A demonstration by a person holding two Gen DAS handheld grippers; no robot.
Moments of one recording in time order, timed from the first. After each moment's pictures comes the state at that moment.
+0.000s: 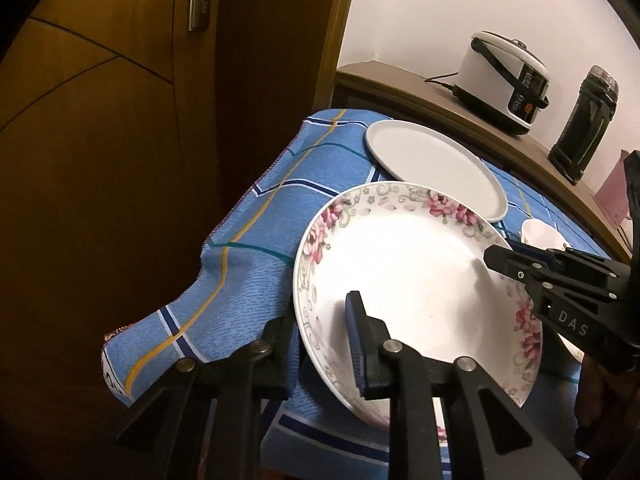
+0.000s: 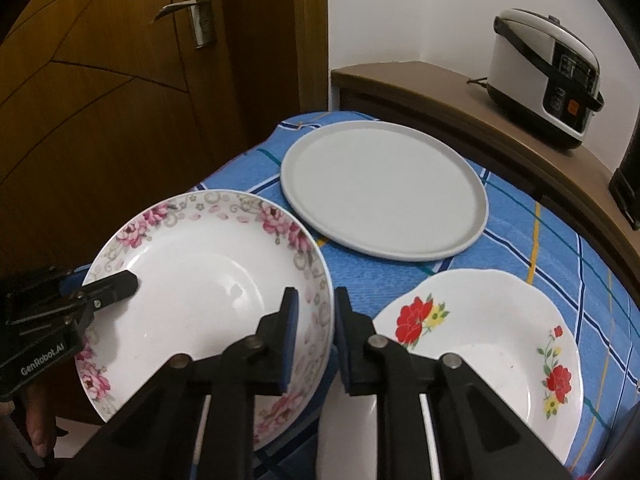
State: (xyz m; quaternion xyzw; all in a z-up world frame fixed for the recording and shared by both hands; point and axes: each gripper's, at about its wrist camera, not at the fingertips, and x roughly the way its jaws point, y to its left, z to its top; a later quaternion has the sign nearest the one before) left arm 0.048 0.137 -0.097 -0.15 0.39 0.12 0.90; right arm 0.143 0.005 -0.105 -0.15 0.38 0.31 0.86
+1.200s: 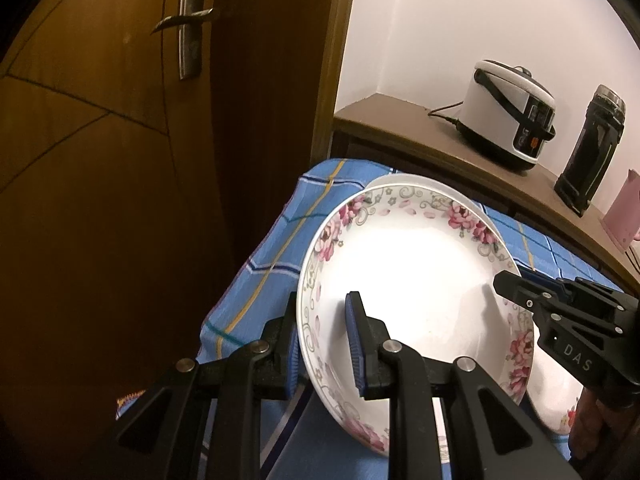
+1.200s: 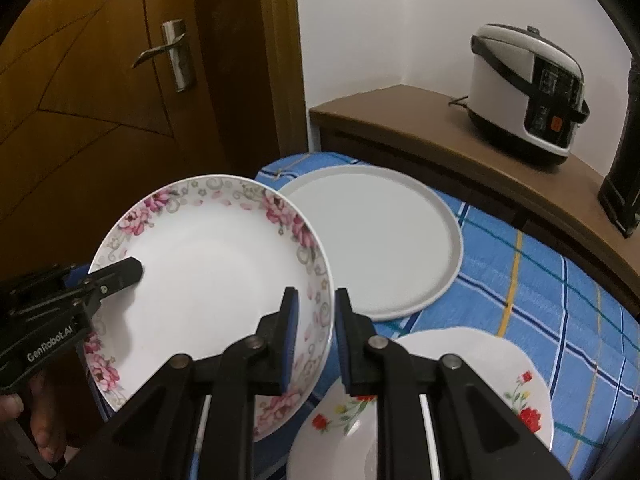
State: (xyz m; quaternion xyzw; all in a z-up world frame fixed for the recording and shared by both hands) left arm 0.091 0.141 -0.061 -0.13 0.35 0.14 0.92; right arm 0.171 -0.006 -0.070 -0.11 0.35 0.31 0.88
